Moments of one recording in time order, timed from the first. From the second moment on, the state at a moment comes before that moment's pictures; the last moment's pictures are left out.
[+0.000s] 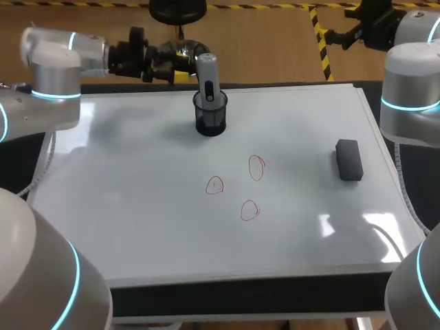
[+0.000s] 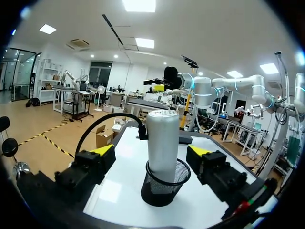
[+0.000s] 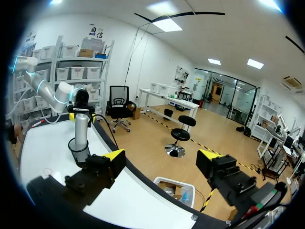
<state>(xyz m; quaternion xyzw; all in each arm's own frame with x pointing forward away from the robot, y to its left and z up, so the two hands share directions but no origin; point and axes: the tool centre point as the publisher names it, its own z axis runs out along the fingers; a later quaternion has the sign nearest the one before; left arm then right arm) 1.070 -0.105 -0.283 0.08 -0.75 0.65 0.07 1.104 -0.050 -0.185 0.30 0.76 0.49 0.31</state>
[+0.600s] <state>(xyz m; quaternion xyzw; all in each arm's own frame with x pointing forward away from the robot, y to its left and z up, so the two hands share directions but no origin) 1.067 -0.127 -0.294 0.05 -0.75 0.65 0.10 1.104 -0.050 -0.185 0.30 0.76 0.49 0.31</state>
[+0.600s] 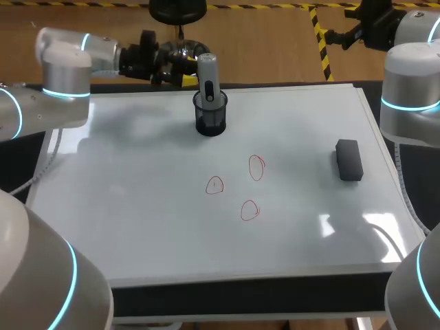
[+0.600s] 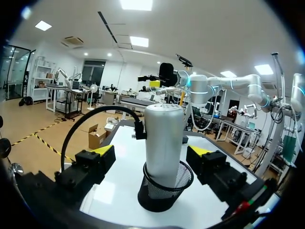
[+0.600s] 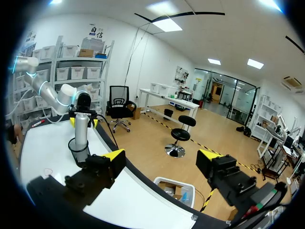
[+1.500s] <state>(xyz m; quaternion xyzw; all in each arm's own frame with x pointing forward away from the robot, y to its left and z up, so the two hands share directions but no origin) 1.051 -0.140 -0.305 0.04 -0.75 0.65 0.13 1.104 -0.050 -0.185 0.30 0.76 0.49 0.31</state>
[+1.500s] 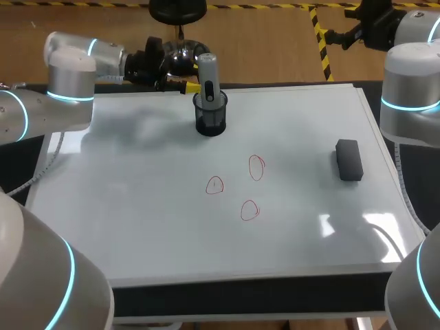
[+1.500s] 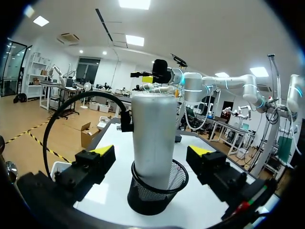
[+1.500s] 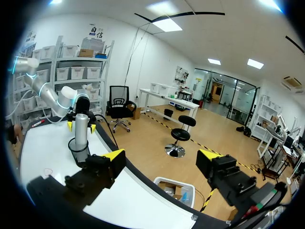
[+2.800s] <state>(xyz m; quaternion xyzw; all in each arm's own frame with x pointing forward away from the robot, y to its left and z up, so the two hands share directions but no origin) 1.041 -0.169 -0.310 0.01 -0.75 0.65 0.15 1.104 -0.050 -0.185 0.30 0.76 0.49 0.31</state>
